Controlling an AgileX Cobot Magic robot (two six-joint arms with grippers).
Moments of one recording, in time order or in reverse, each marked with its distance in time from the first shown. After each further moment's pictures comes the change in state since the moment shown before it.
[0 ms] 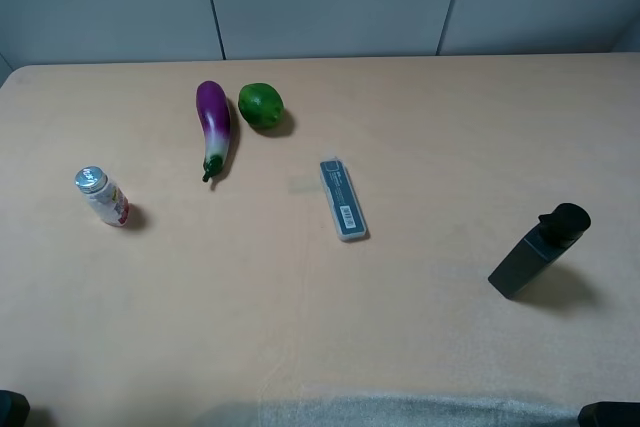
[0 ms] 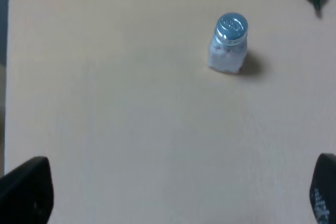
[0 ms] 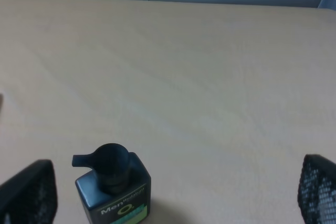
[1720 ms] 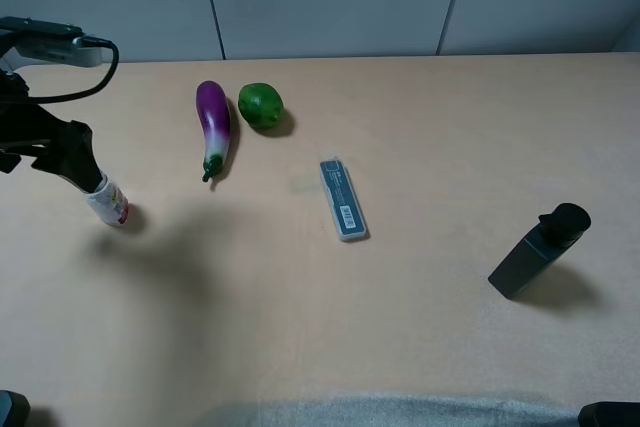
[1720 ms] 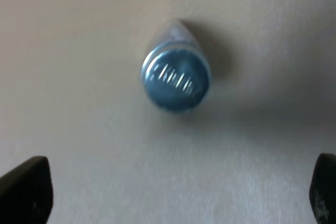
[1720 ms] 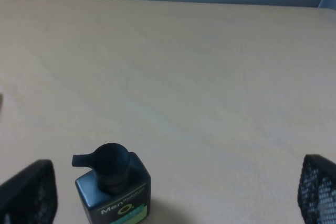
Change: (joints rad) left arm -0.036 1.047 -0.181 -0.136 -0.296 0.179; right arm 0.000 0.000 0.000 0.000 0.000 0.000
